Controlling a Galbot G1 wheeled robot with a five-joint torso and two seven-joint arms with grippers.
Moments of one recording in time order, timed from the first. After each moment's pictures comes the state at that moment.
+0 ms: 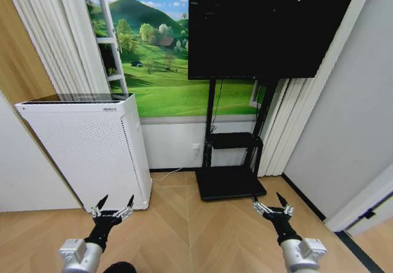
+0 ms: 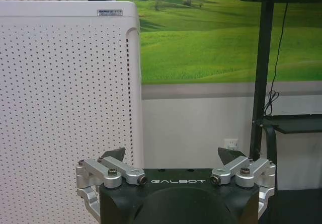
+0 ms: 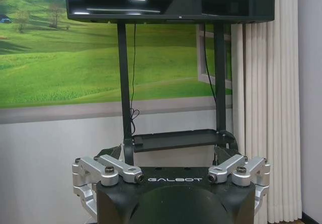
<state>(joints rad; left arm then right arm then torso) 1.90 -1.18 -0.74 -2.40 -0.43 0.16 -0.14 -1.82 1.31 0.71 2.28 0.36 -0.01 0.11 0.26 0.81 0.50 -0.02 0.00</state>
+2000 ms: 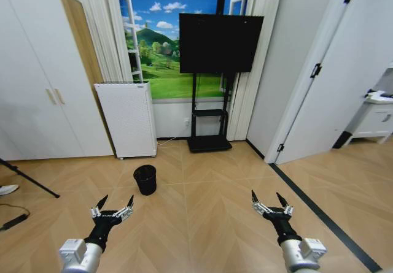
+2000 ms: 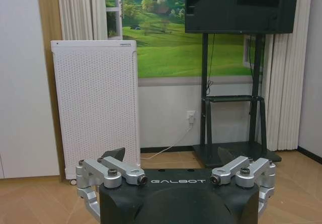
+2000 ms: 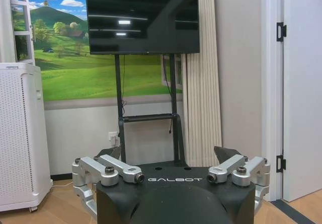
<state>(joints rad) 1.90 -1.18 -0.74 -2.40 -0.43 0.16 -0.14 -1.82 1.31 0.71 2.28 0.36 -0.01 0.12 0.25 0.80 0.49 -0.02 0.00</state>
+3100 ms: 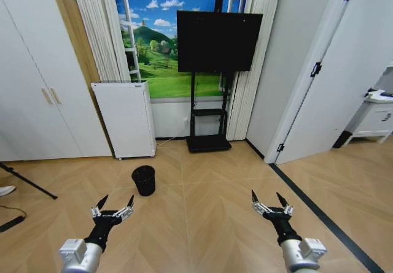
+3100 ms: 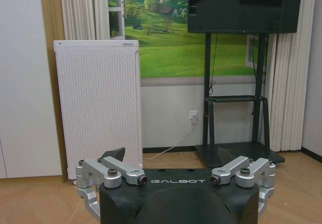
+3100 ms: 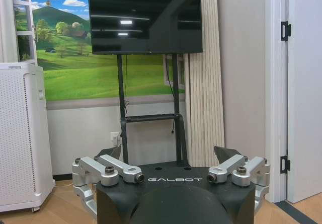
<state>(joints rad) 1.90 -1.18 -0.74 -2.40 -0.43 0.16 -0.14 -1.82 1.31 0.71 2.28 0.36 -0.01 0.11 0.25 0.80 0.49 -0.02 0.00</state>
